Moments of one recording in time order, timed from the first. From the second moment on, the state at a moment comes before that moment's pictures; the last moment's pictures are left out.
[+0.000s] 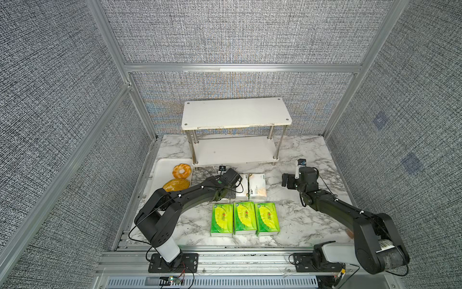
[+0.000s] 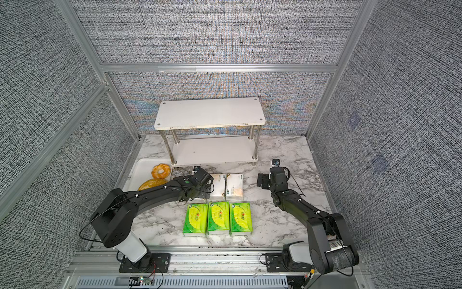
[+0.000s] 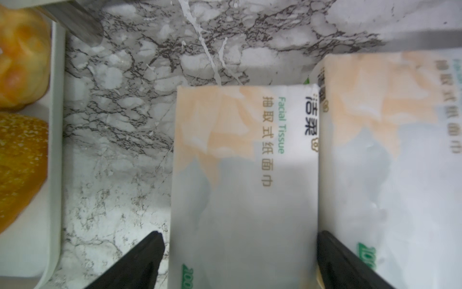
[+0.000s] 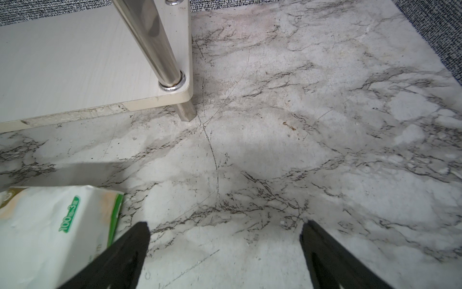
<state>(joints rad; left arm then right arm) -0.78 1.66 1.01 -0.56 -0.35 -0.63 0.21 1.34 0.58 0.12 0.15 0.22</state>
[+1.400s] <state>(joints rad) -0.78 1.59 0.95 -0.42 -0.42 -0.60 0.21 1.34 0.59 0.10 0.14 0.23</state>
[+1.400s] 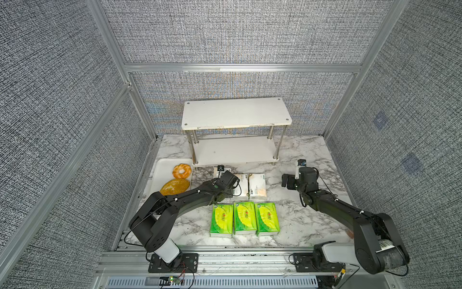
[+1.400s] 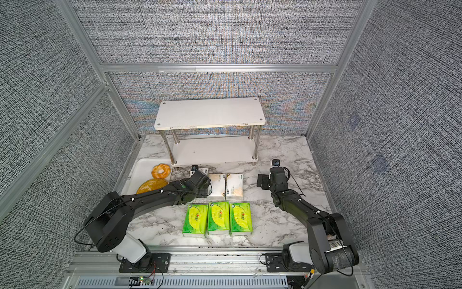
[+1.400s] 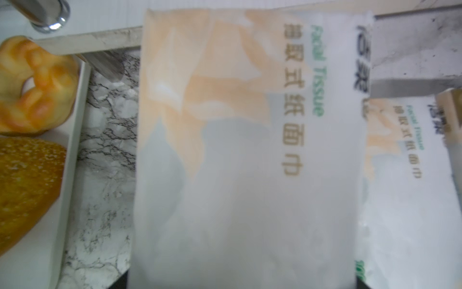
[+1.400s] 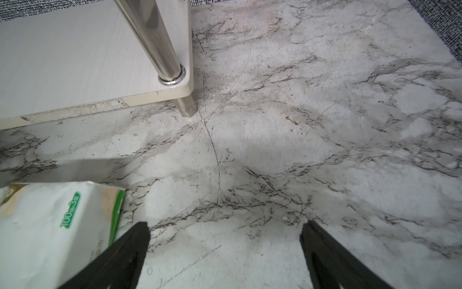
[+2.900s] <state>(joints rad) -0.42 2.12 1.67 -0.55 -0.37 -0.37 0.28 1.42 0.62 0.13 0.07 0.25</state>
